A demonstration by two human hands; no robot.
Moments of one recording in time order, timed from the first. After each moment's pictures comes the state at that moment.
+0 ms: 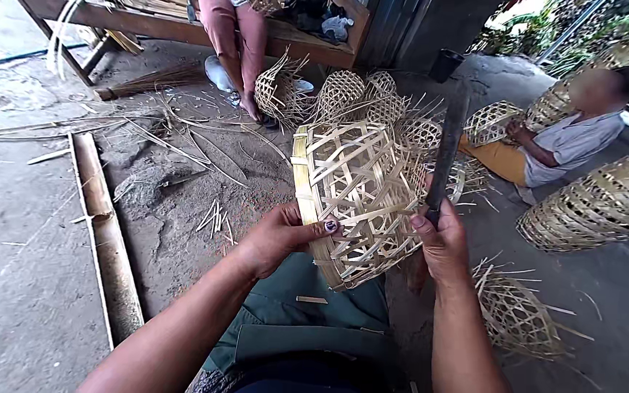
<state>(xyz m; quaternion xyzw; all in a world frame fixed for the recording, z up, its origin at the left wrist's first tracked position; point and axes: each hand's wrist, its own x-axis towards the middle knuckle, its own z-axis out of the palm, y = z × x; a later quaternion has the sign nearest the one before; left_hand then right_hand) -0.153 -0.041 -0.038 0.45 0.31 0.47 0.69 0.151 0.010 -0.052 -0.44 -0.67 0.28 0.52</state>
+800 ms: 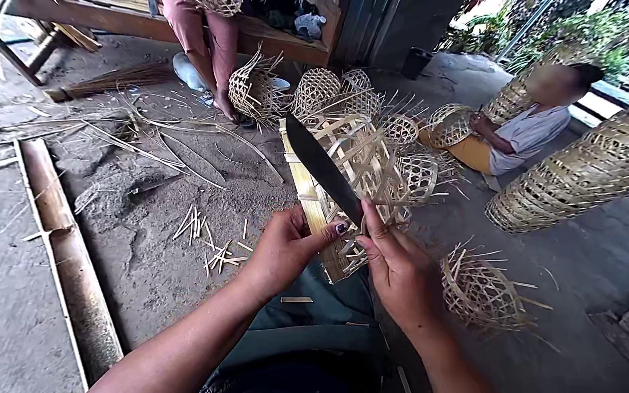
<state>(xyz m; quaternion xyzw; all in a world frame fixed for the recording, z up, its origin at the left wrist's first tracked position) -0.108 -0.049 -0.038 0.54 0.32 0.55 0.55 0.097 -0.070 -0.023 -0.49 -0.80 -0.09 0.34</state>
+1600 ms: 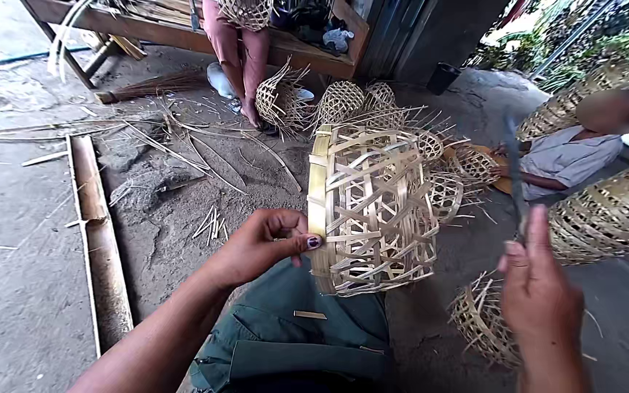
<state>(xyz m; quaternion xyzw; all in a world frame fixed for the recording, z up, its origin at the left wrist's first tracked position) -0.181 -0.032 -0.044 0.64 0.28 0.48 0.53 0.211 -0.045 0.003 -0.60 -0.72 -0.10 0.33</state>
